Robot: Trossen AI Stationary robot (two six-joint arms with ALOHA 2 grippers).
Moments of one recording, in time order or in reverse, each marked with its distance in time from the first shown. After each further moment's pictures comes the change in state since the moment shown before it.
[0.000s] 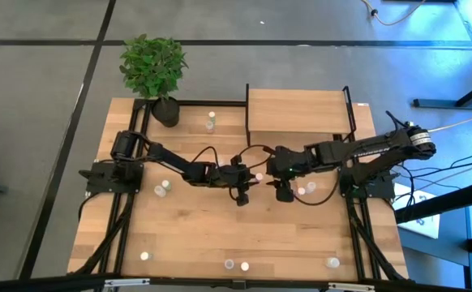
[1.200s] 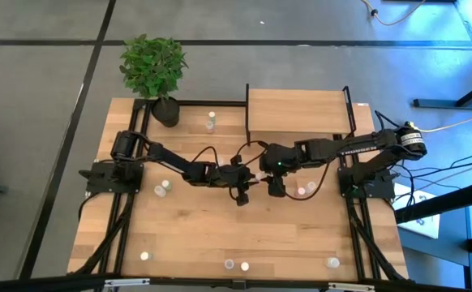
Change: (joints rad) left arm 0.000 0.000 0.000 -0.004 0.000 0.000; right arm -0.086 0.091 0.000 0.059 -0.053 -0.019
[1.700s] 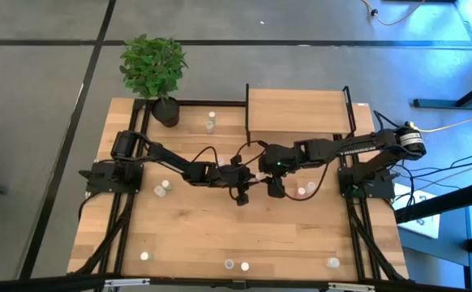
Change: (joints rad) left arm 0.001 0.000 0.000 0.000 0.000 0.000; right arm 0.000 0.010 0.000 0.024 -0.024 0.000
